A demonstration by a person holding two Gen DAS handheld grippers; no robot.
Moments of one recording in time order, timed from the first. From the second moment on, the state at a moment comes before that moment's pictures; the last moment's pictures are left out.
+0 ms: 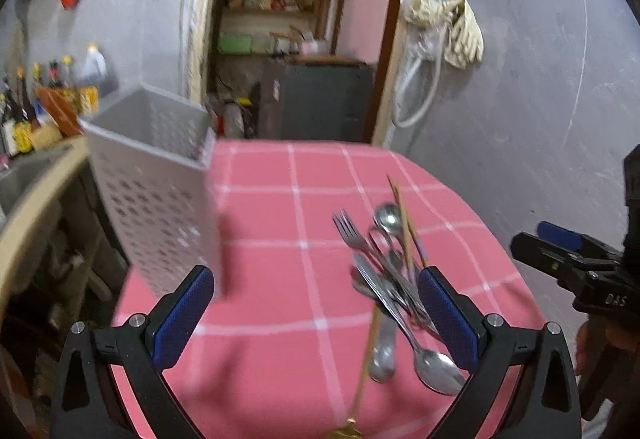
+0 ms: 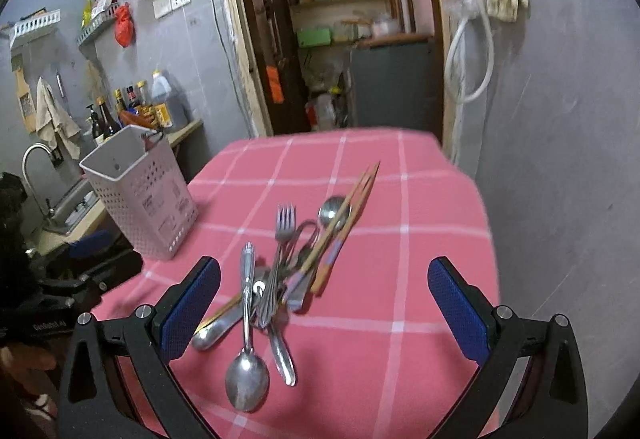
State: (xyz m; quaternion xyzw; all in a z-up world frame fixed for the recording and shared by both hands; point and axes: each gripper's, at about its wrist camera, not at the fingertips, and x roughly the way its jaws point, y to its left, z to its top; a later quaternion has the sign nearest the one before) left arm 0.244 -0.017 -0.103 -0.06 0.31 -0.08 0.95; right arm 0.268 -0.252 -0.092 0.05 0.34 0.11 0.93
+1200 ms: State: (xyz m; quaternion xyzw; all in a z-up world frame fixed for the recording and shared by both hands) left arm 0.350 -0.038 -0.184 -0.23 0.46 -0.15 0.84; right arm 0.353 -0.231 -0.173 0.13 0.44 0.24 0.86
